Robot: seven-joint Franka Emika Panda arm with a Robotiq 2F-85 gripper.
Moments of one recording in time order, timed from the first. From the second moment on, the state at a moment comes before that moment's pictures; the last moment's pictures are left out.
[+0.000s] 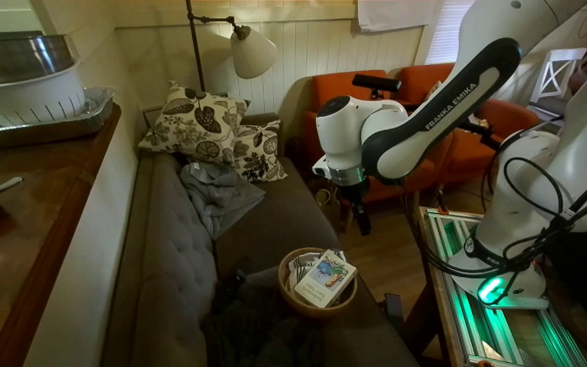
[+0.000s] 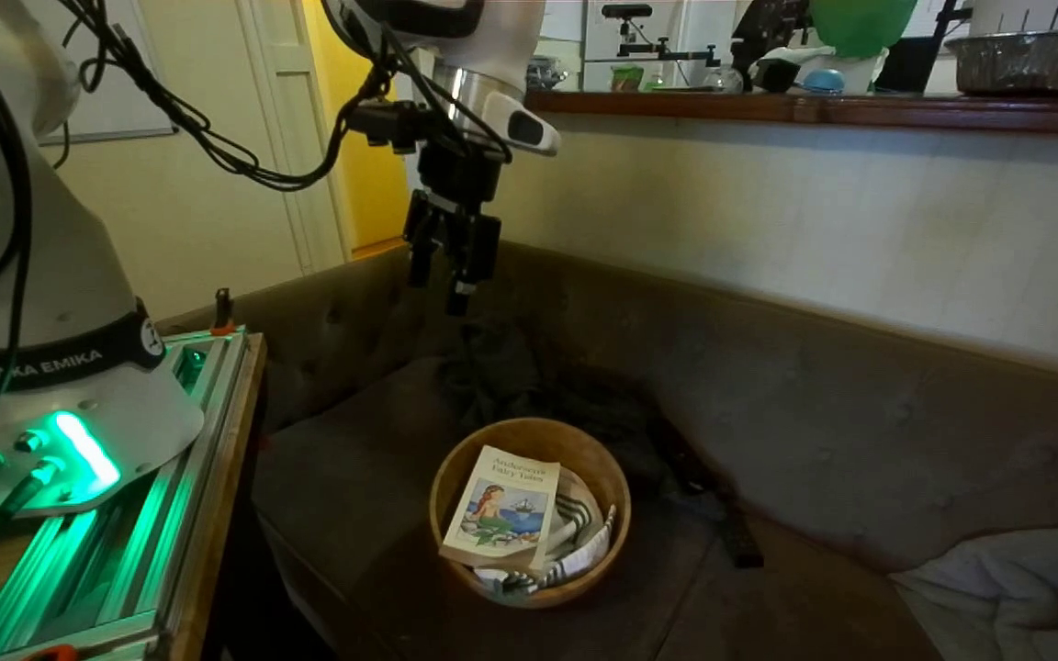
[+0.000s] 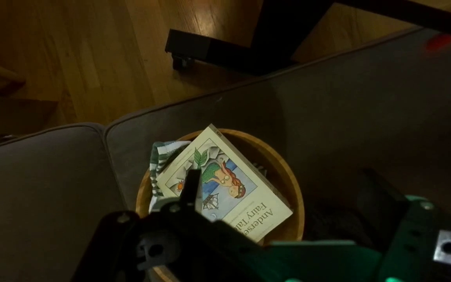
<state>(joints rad) 0.01 -0.17 -0.04 -2.67 -0.14 2.20 -0.18</state>
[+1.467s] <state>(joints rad) 0.01 0.45 -0.11 -2.59 -1.04 2.89 0.02</state>
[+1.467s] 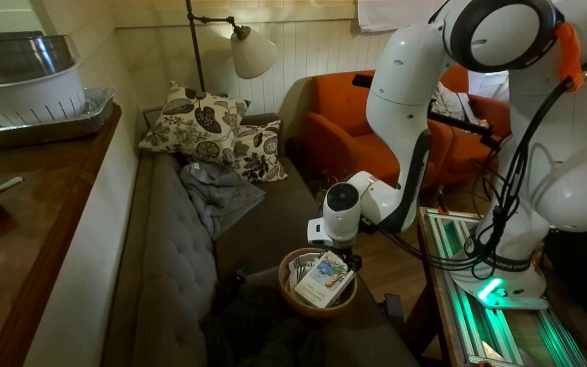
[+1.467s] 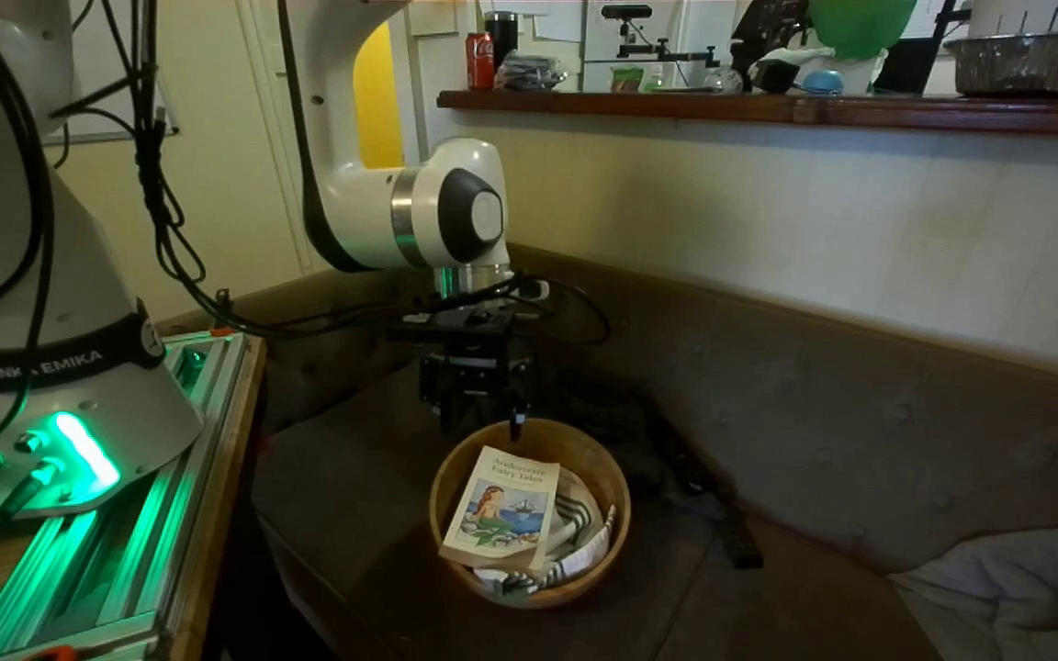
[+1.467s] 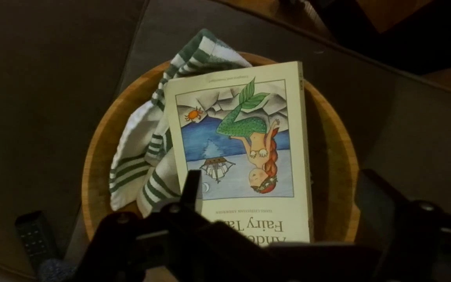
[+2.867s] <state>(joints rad) 0.27 0.77 -0.24 -2.40 -1.33 2.96 0.58</state>
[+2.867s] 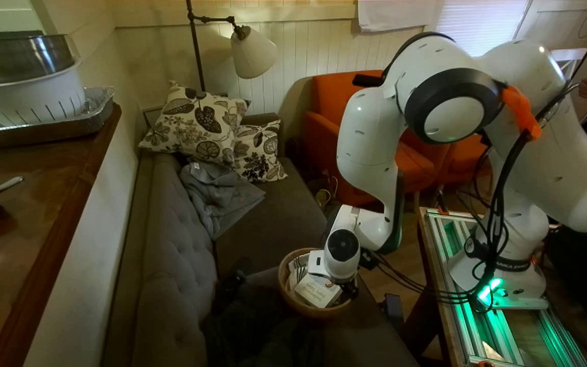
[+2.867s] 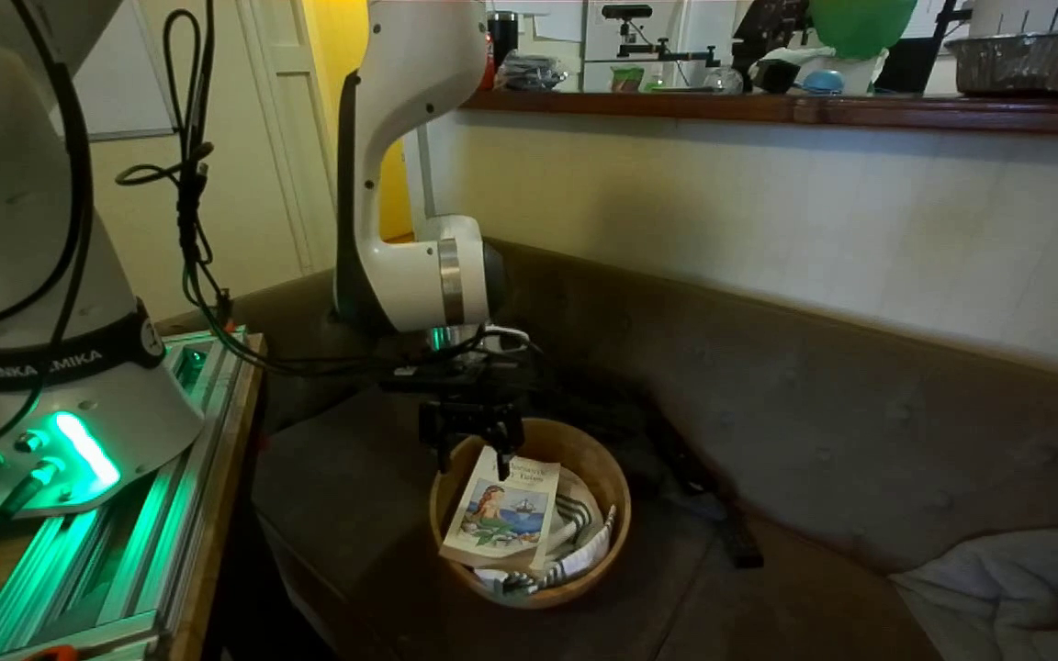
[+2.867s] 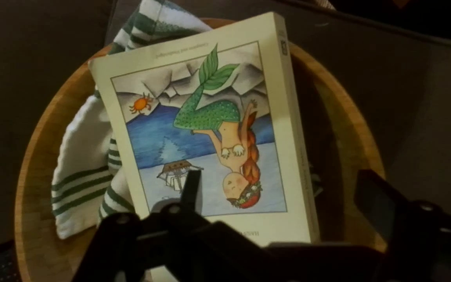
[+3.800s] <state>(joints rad) 0.34 0.95 -0.29 -2.25 -1.43 2.99 0.72</state>
